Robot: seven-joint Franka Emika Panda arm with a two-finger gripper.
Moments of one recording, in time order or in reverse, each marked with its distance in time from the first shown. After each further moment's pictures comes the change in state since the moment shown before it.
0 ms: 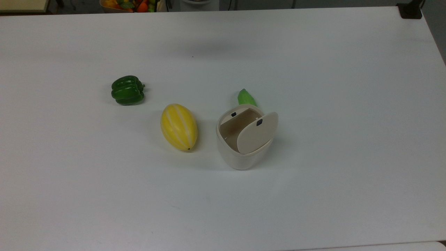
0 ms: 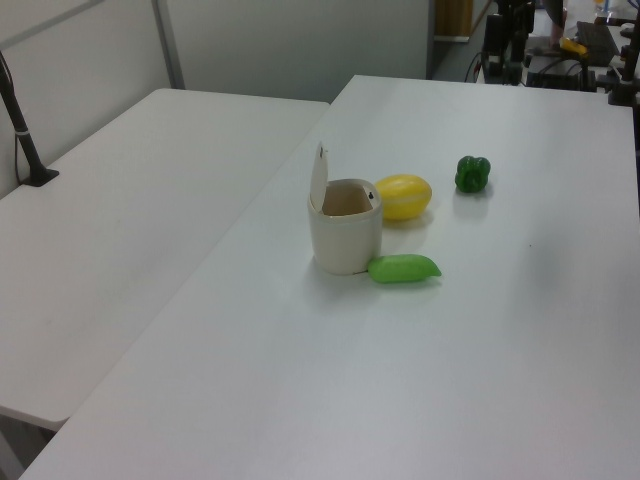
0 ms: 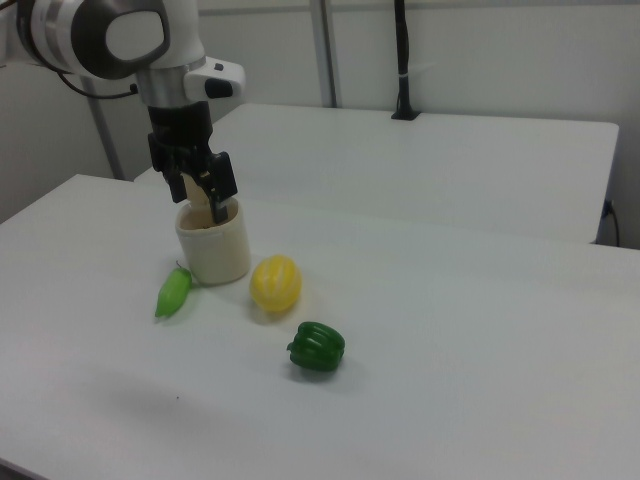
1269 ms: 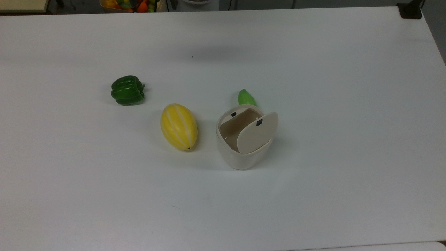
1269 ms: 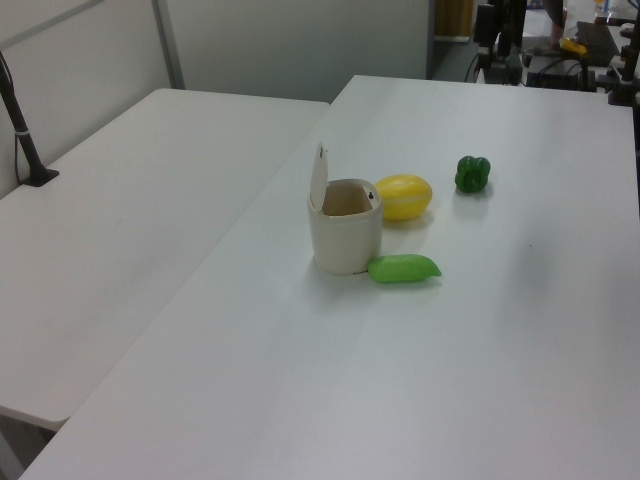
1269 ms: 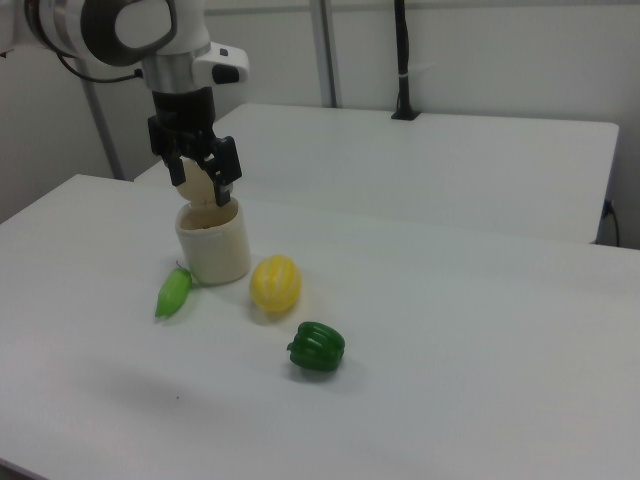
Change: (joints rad) arm 0.000 0.056 -0.001 0.096 0.058 -0.020 -0.077
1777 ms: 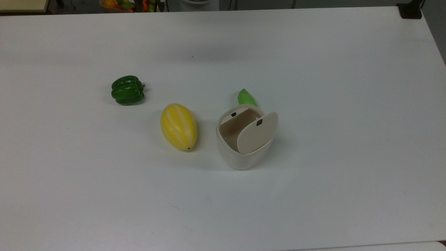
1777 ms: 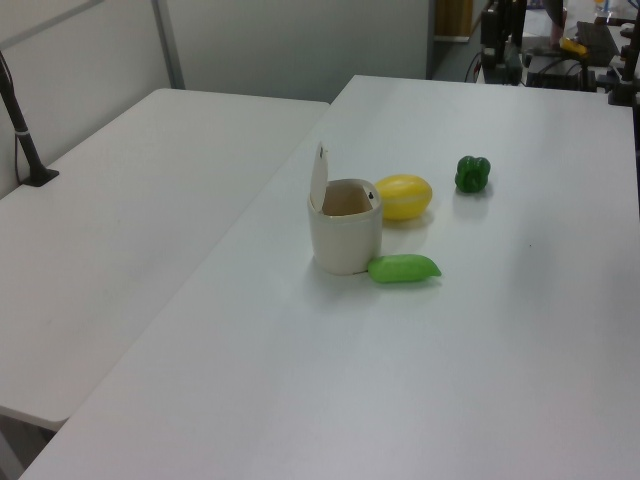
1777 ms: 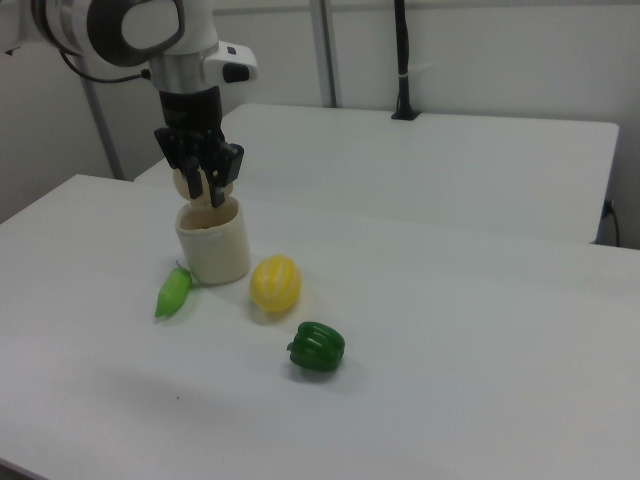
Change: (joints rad) arm -0.021 0.003 -0.005 0.007 0.019 0.000 -0.127
